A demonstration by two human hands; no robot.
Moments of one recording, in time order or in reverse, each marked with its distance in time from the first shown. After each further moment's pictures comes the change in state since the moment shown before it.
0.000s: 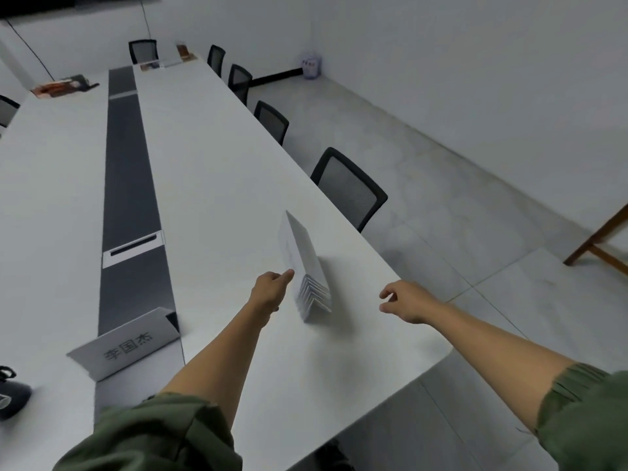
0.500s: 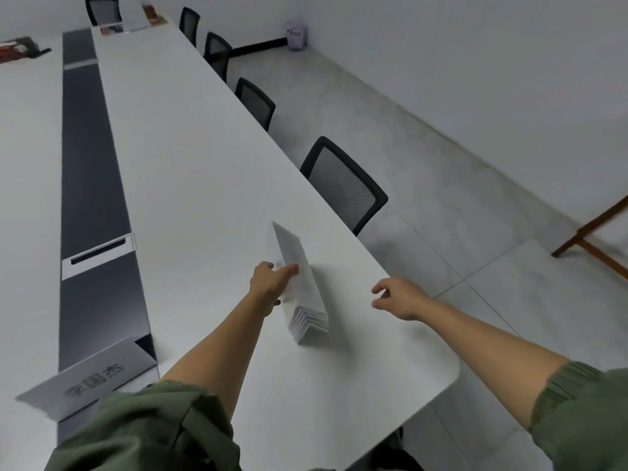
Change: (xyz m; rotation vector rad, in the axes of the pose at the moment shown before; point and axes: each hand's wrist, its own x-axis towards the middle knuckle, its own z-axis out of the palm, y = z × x) left_hand 0.102 0.037 0.013 -0.129 -0.073 -0.124; right_hand 0.086 -0.007 -0.022 0.039 -0.026 0.053
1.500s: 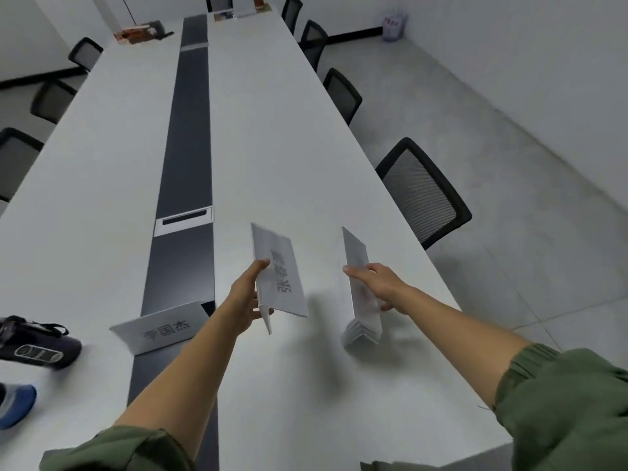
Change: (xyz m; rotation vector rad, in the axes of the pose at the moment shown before) left_hand -0.020 -0.059 -0.129 -0.455 0.068 -0.105; right_hand 0.056 -0.144 0.032 0.514 -0.242 0.050
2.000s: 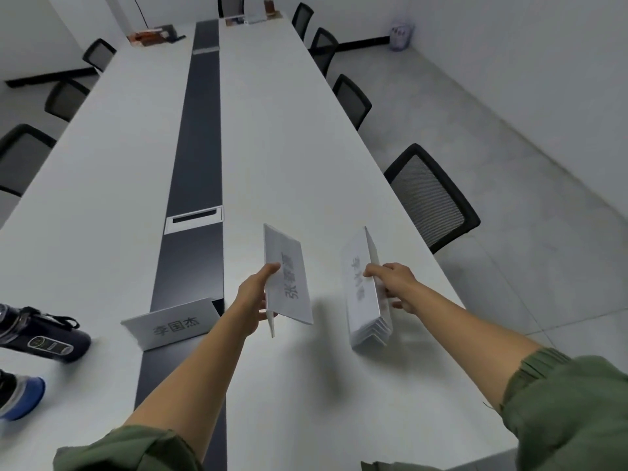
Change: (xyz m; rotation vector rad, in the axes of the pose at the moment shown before) left_hand -0.007 -0.008 -0.011 0.001 0.054 0.051; right_hand -0.001 -0.003 0.007 0.167 0.100 0.042
